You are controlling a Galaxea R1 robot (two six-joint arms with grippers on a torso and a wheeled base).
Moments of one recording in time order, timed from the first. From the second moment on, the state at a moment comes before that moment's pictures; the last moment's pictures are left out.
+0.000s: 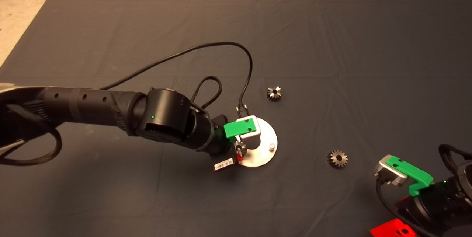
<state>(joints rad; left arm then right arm) -0.20 2.55 -0.82 0.65 1.14 -0.43 0.18 1.89 -0.37 -0.26 -1.29 1.06</state>
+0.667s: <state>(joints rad) -0.20 2.55 -0.82 0.65 1.13 -0.41 0.18 1.88 -0.37 -0.26 -1.29 1.06</state>
